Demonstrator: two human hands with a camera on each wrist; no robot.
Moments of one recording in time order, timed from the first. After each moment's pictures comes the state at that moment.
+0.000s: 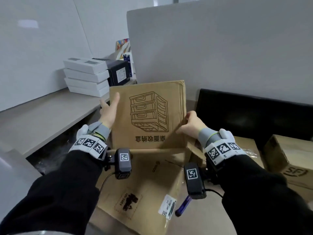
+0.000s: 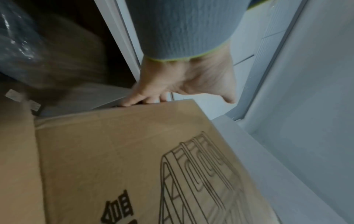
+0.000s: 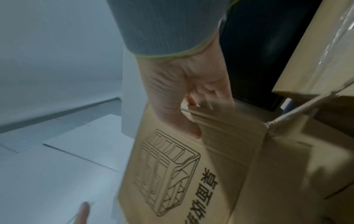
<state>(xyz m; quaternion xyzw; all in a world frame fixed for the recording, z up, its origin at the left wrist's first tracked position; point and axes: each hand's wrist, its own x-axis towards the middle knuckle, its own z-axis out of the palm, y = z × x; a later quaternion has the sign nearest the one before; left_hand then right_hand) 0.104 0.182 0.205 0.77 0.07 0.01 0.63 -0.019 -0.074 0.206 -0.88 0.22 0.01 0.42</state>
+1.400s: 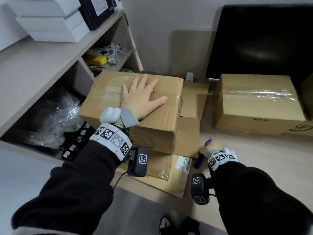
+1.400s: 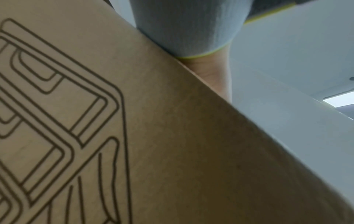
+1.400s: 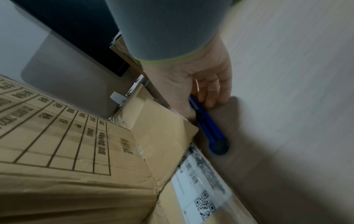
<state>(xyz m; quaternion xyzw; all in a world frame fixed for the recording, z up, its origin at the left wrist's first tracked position) 0.064 0.133 0.117 0.96 -0.27 -0.04 0.05 -0.075 -0.062 -0.057 -0.82 0.43 0.27 0.26</state>
